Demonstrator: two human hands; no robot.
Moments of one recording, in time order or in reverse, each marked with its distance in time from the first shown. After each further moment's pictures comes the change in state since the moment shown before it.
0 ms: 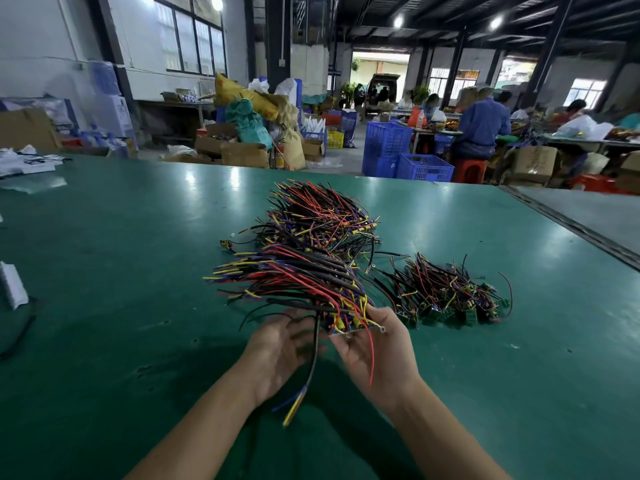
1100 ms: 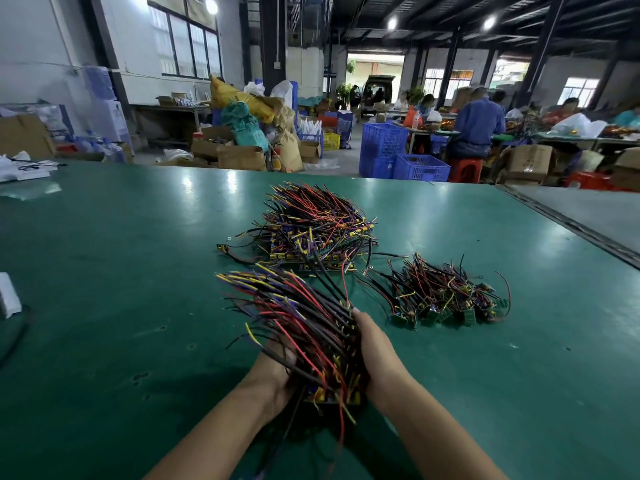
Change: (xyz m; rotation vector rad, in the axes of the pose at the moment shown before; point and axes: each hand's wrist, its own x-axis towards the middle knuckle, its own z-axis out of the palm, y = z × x) left_hand -0.032 -0.006 0.016 0.157 0.093 -0.073; right_hand 0.016 0.006 -0.006 -0.695 0.453 0.195
